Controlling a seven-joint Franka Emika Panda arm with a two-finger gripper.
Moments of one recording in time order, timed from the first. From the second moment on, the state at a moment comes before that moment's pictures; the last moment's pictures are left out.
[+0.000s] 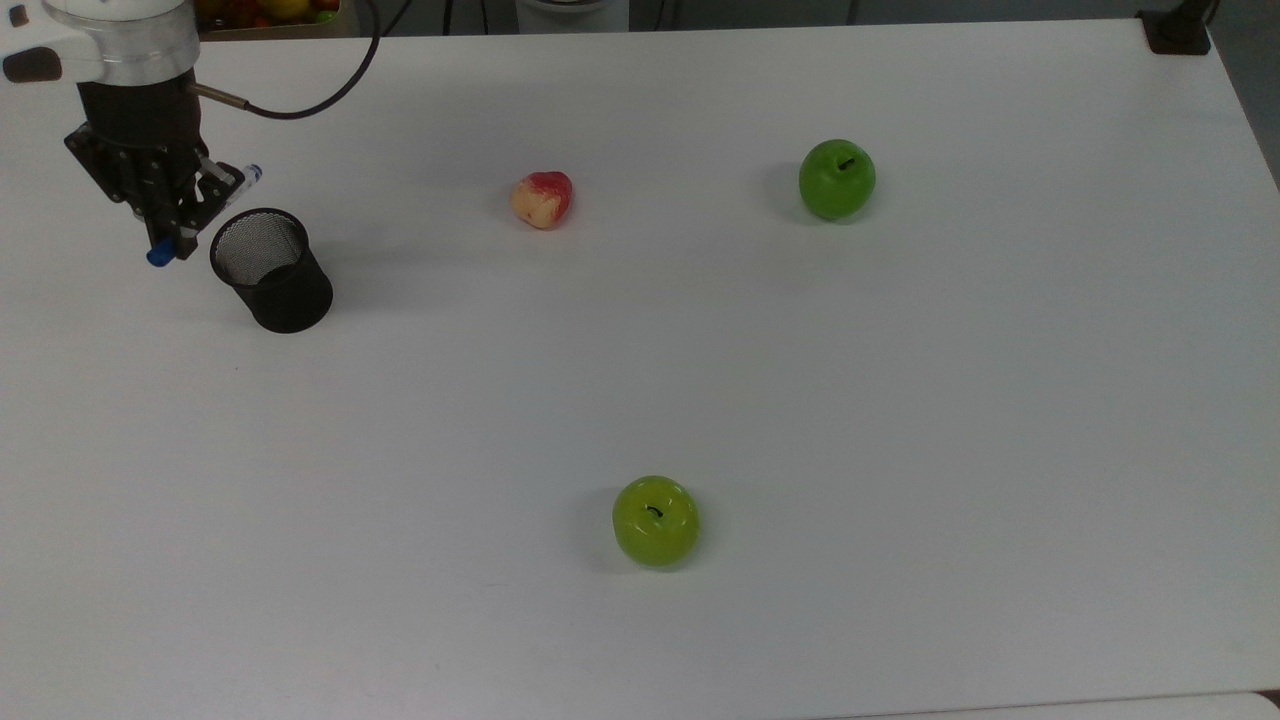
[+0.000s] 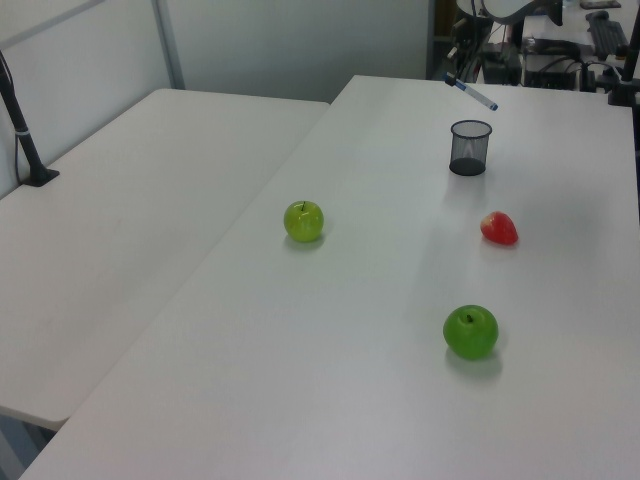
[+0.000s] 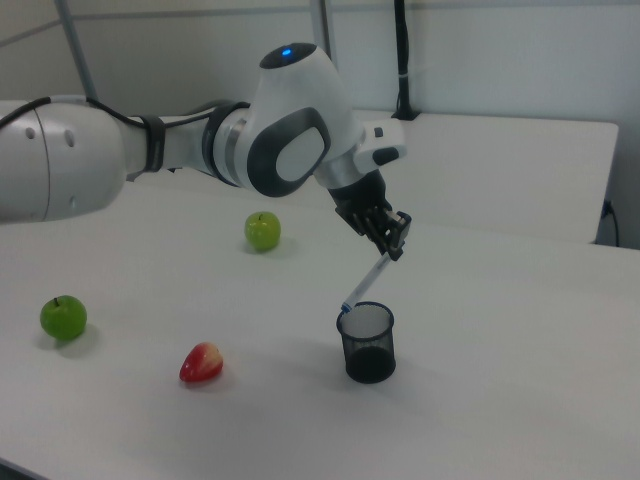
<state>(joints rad) -0.26 0.32 -0.04 -1.59 -0.09 2.26 -0.04</state>
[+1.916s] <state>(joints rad) -0.25 0.36 -0.03 -1.73 -0.09 2.53 -0.04</state>
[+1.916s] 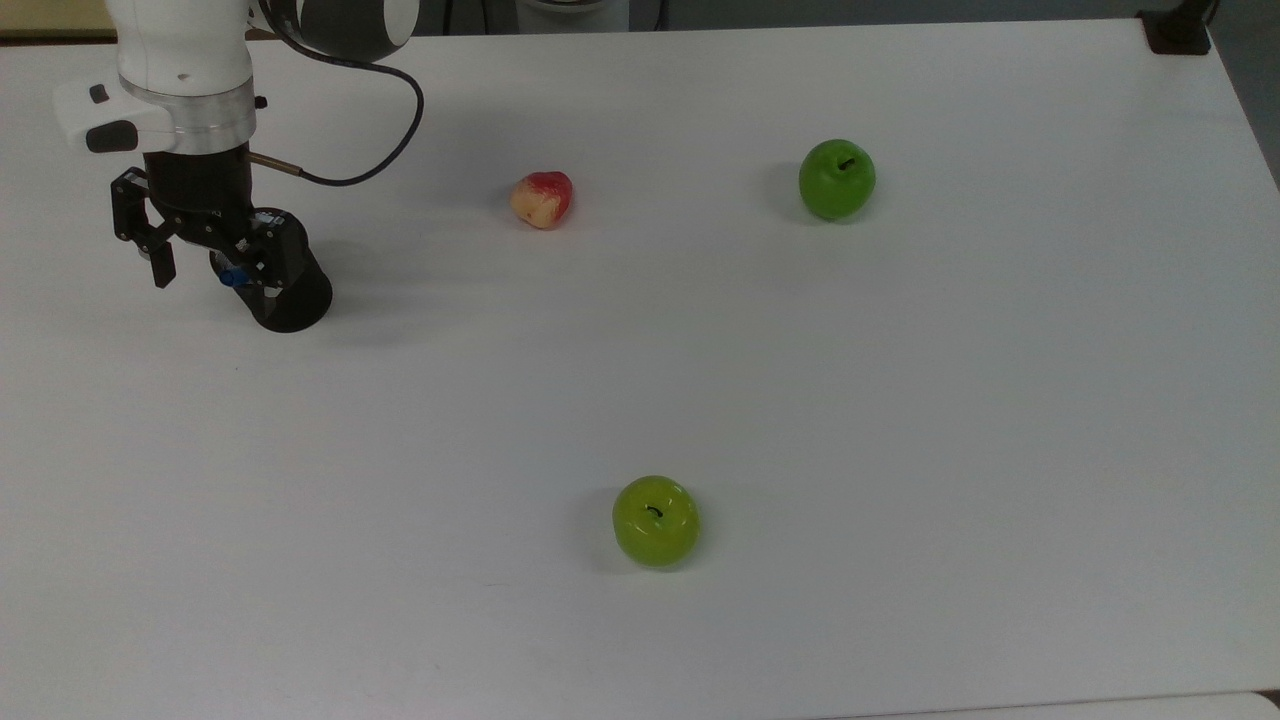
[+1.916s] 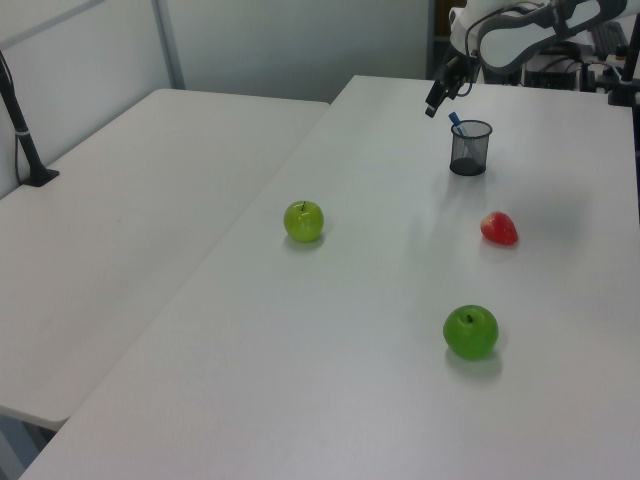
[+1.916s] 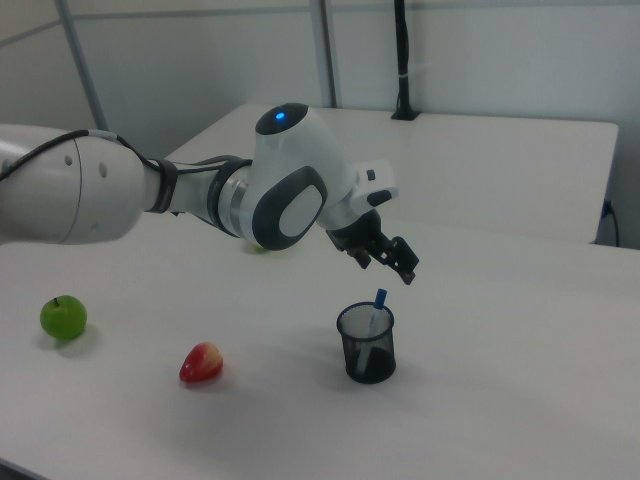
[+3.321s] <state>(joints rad) 0.17 0.09 -0.02 -1.68 -0.12 1.80 0.05</state>
